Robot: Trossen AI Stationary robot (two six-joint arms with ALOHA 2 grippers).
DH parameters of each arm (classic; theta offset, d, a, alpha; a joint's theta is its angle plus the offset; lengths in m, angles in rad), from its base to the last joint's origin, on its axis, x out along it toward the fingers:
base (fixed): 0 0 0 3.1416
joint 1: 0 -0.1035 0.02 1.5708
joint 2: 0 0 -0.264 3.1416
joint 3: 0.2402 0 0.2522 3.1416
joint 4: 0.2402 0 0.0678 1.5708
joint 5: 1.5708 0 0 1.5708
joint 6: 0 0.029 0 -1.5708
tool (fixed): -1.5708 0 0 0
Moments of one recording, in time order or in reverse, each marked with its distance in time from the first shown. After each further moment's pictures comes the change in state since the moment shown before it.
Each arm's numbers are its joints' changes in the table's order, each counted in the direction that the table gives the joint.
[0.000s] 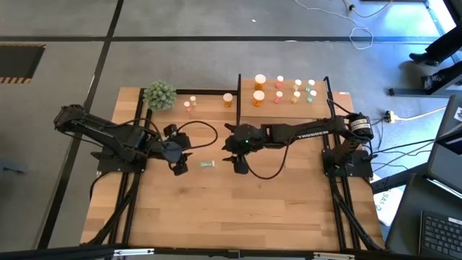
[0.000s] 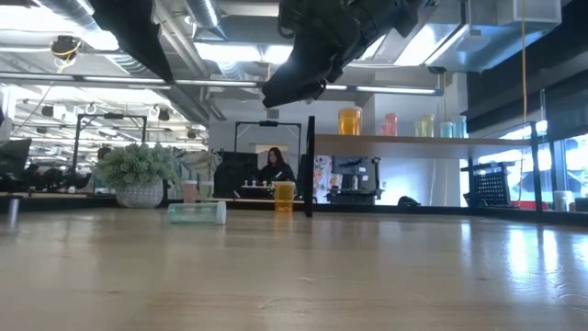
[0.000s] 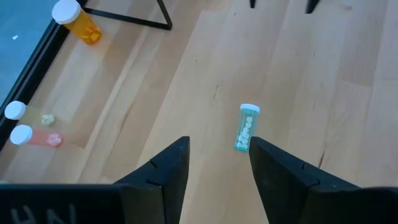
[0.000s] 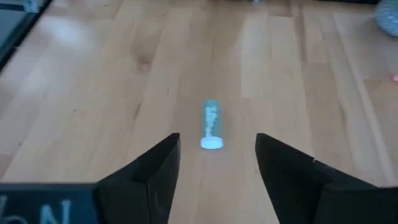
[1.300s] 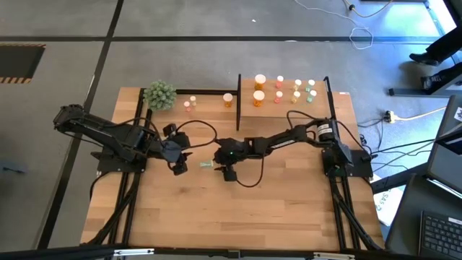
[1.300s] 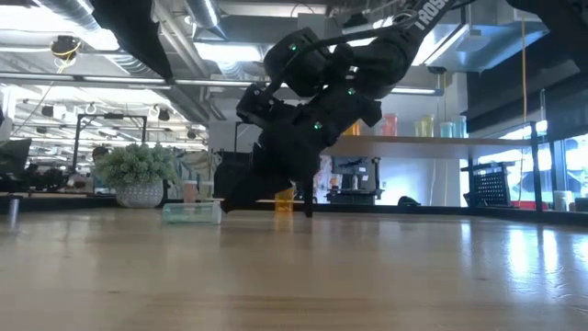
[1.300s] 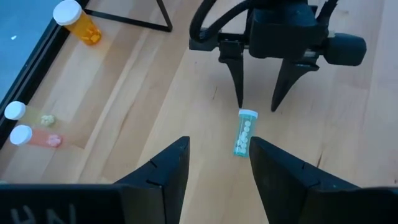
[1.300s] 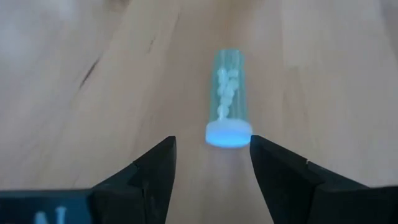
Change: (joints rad) left arm 0.000 -0.011 0.000 -0.001 -0.001 -0.003; right arm 0.008 0.371 0.000 -0.335 0.051 -0.073
